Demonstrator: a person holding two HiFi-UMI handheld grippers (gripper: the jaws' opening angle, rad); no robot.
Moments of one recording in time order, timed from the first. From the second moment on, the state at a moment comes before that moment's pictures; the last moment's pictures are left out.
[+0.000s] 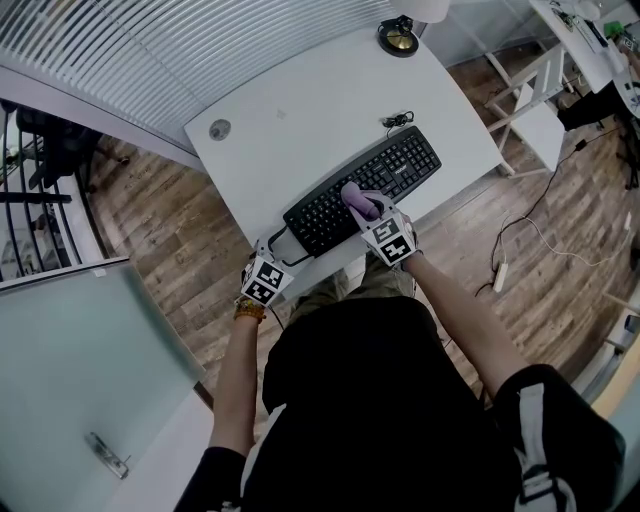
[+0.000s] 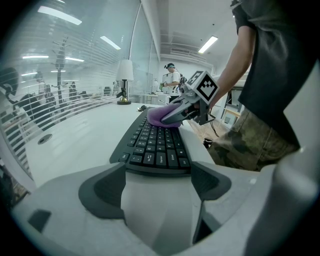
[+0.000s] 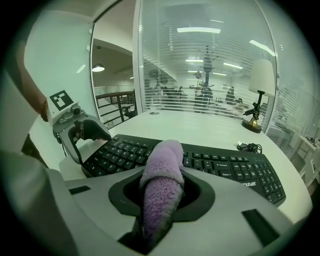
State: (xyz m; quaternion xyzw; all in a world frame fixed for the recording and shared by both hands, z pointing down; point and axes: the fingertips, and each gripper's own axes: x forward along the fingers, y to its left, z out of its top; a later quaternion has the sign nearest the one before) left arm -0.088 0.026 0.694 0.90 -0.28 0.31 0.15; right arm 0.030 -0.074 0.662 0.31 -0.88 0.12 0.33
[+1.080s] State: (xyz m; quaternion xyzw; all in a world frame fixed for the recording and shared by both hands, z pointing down) left arm -0.089 0.025 0.695 0.90 -0.28 0.31 0.15; right arm -0.061 -0.009 0.661 0.14 -0.91 0.05 0.38
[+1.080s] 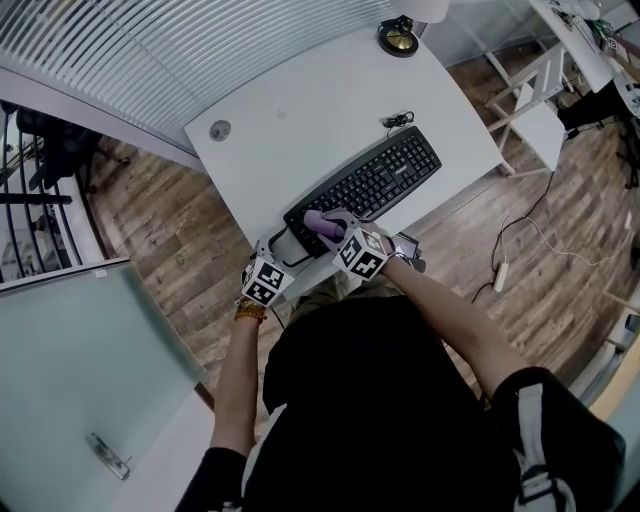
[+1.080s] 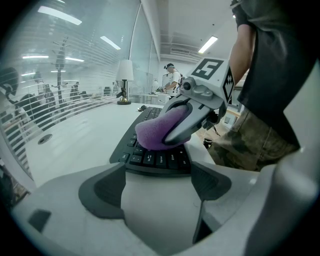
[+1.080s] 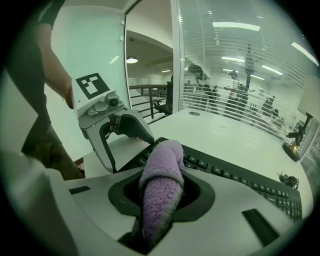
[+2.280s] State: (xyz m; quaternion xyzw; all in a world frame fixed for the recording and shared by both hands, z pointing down) left arm -0.084 0.024 0.687 0.90 -0.28 0.31 0.15; right arm 0.170 -0.166 0.638 0.40 -0.86 0.17 0.28
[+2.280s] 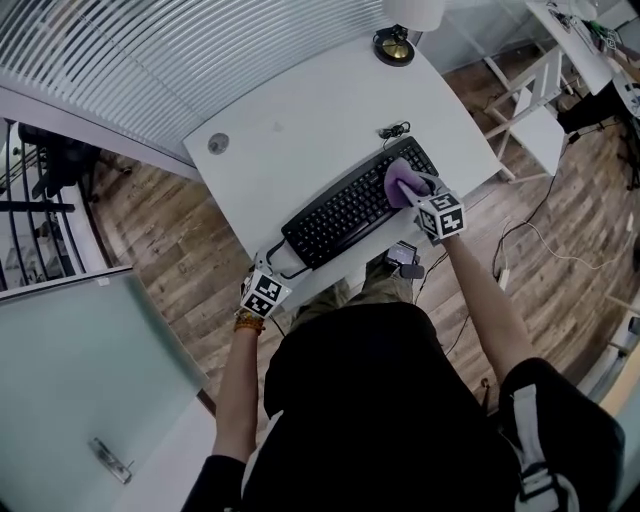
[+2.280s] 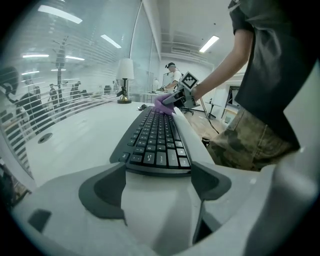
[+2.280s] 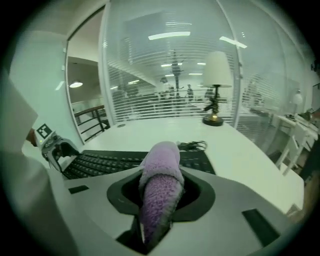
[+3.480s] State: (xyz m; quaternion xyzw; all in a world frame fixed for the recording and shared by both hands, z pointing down) left arm -0.087 0.023 0.689 0.89 -0.28 0.32 0.15; right arm 0.233 -0.187 0.665 0.47 -0.82 0.15 0.30
